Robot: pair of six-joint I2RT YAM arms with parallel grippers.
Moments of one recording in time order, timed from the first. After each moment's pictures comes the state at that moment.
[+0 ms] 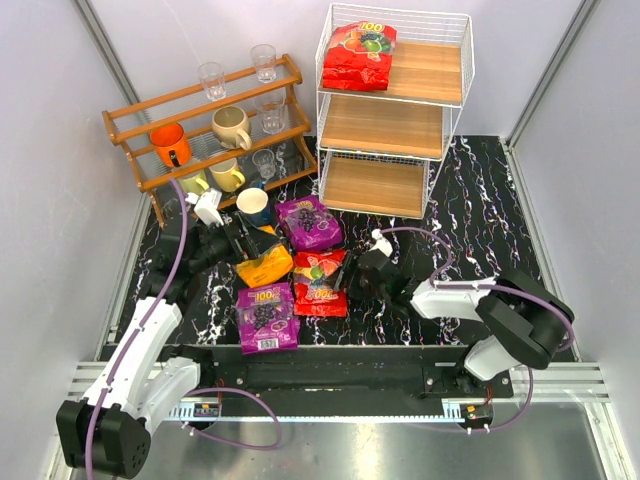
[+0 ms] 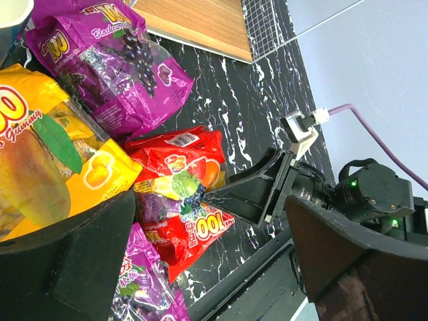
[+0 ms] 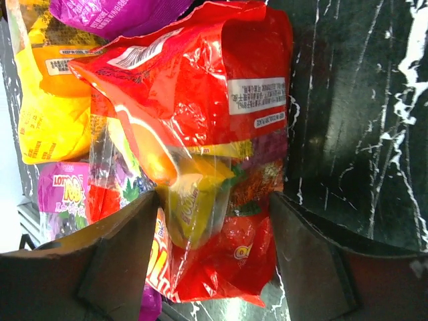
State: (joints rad) left arm -0.16 0.84 0.65 -0.19 0.54 -0.63; right arm 0.86 1.49 0.55 0.30 0.11 1.02
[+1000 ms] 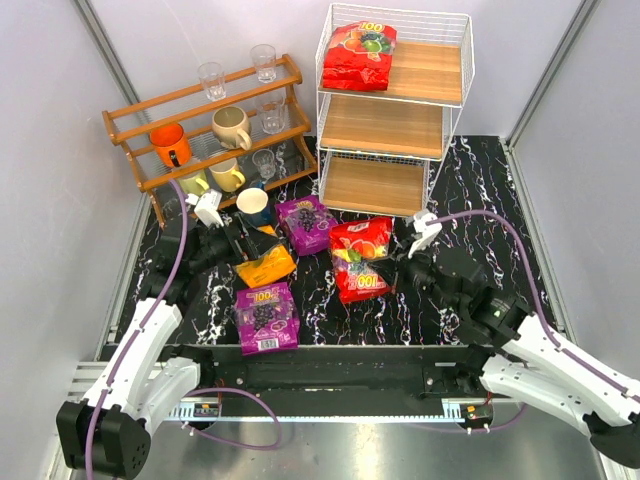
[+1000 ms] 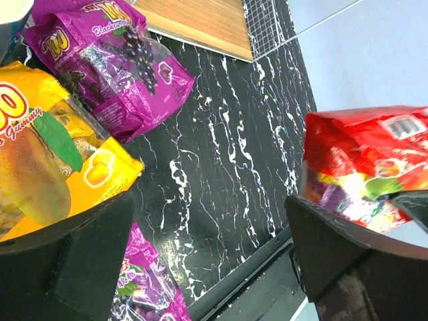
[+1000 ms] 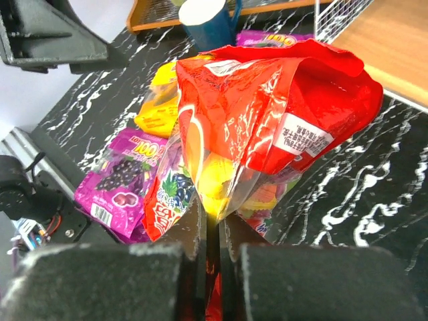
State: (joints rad) left arm -0.16 0.83 0.64 -0.19 0.54 -0.63; right arm 0.86 0.69 0.68 -0.20 0.07 0.38
